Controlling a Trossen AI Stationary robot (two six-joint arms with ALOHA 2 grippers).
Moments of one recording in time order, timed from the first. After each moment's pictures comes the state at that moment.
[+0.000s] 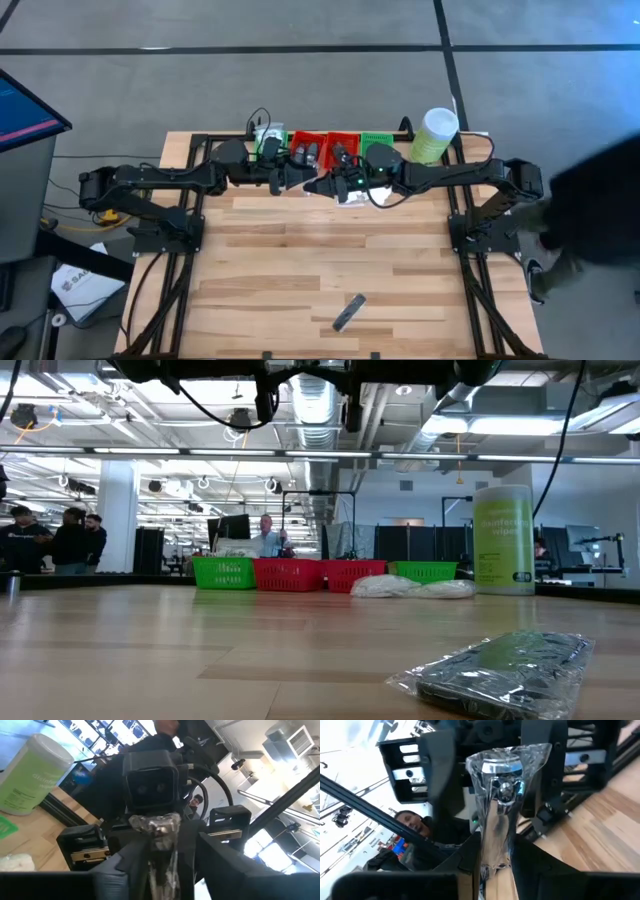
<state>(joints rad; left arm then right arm) 0.23 1.26 0.82 0.56 0.23 -0.80 -0.13 1.57 1.10 0.44 -0.29 0.89</state>
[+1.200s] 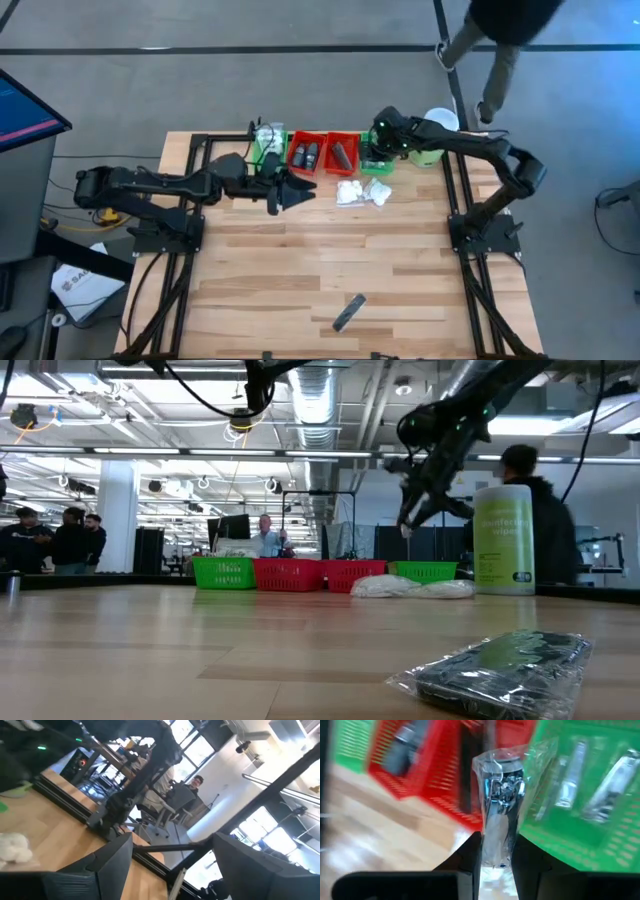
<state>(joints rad) 0.09 1.22 0.82 0.44 0.12 -0.75 -0.65 1.57 1.10 -0.55 -0.17 0.72</state>
